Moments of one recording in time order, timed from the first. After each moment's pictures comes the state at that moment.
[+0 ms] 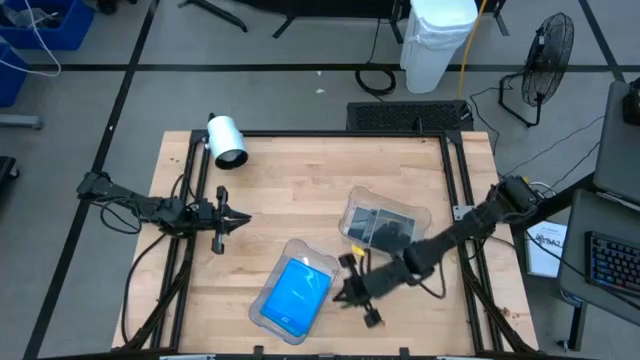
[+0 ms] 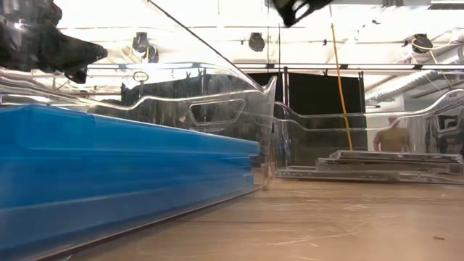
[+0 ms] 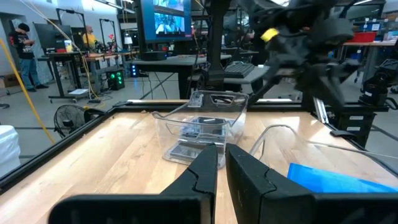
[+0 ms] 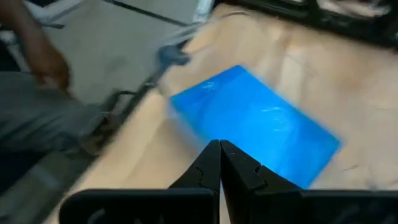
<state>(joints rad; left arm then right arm) -0.36 0.19 0.02 0.21 -0.37 0.02 0.50 1.69 1.08 0.04 0.13 0.00</state>
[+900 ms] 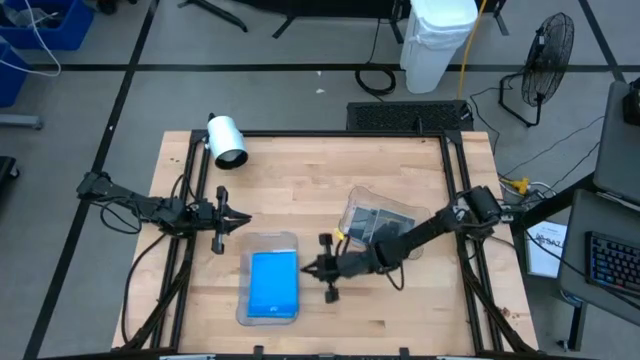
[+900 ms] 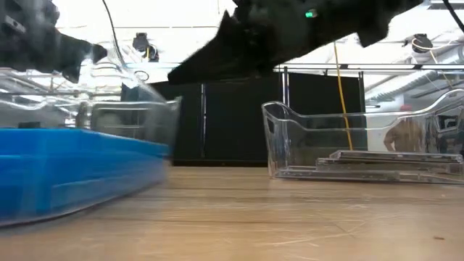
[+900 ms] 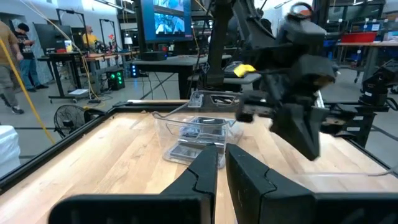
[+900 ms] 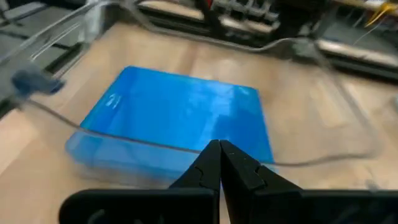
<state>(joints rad) -0.36 0.19 0.02 0.21 -0.37 0.02 0.37 1.96 1.08 0.47 0.29 -0.04</state>
